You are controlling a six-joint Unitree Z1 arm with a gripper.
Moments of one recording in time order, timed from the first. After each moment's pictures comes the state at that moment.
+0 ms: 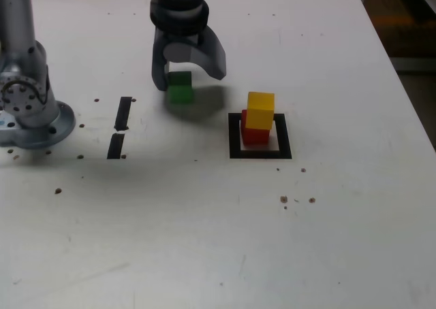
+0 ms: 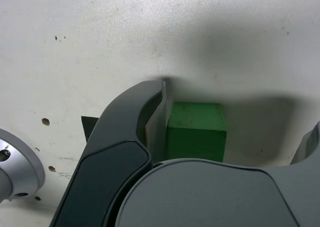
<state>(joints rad) 0.26 1.77 -0.99 0.92 0.15 0.23</state>
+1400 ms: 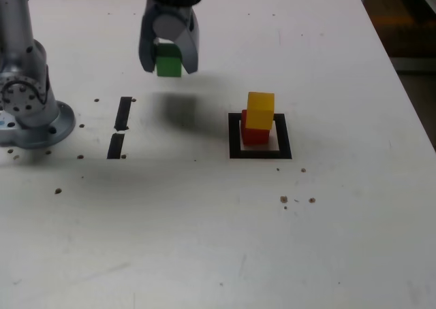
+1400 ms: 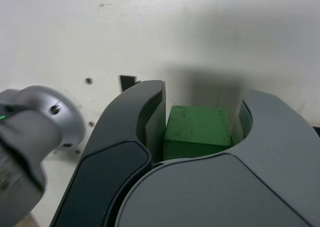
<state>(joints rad) 0.24 1.72 -1.20 1.26 0.10 0.24</state>
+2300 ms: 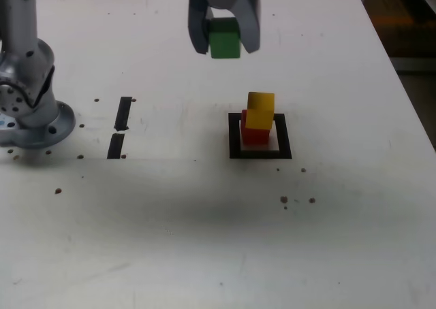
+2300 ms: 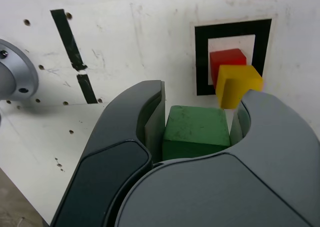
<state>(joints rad) -0.03 1.83 -1.72 1.55 0.01 0.10</state>
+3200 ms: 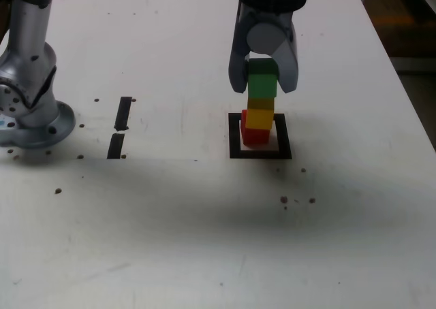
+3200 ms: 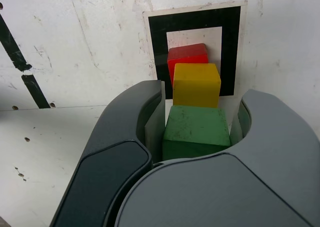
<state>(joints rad) -0.08 1.98 -1.74 1.43 0.01 0.03</state>
